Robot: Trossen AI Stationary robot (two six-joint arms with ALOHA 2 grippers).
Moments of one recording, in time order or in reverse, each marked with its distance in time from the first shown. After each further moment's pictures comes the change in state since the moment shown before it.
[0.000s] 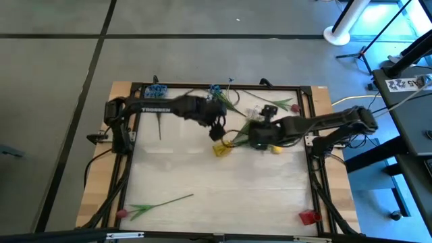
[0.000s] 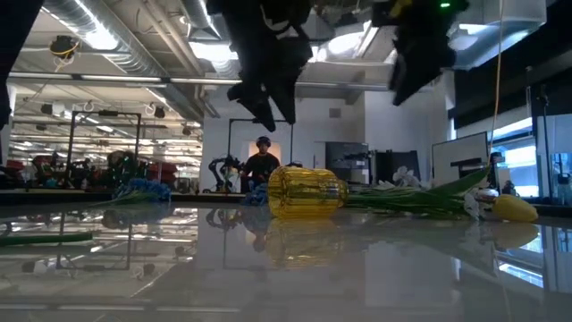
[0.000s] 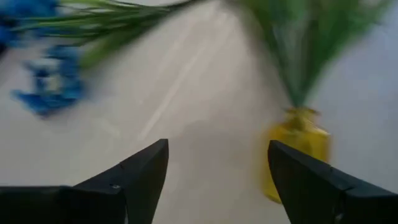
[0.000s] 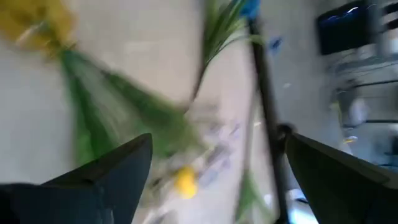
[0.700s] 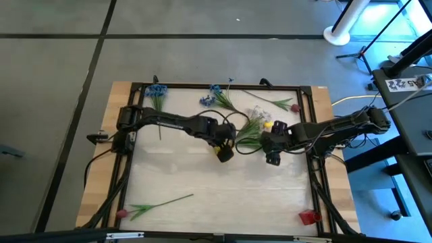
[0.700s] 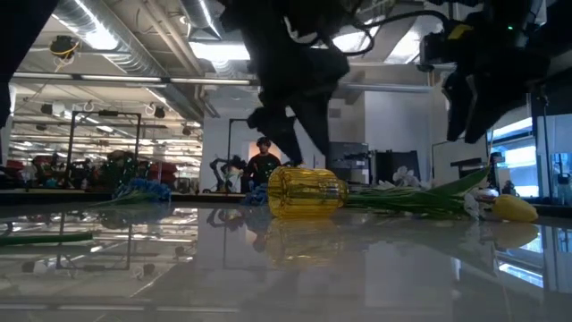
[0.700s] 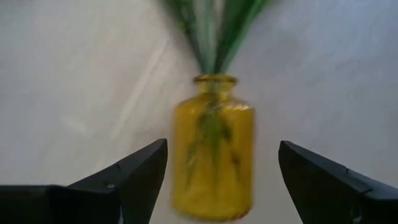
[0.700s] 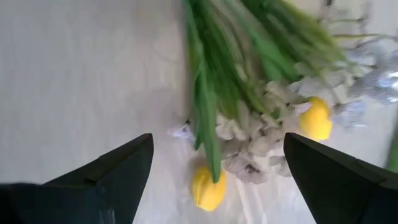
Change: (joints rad) left arm -0.140 0.158 0.000 0.156 0.068 -0.082; right arm 0.038 -0.197 -0.337 0.107 -0.398 0.220
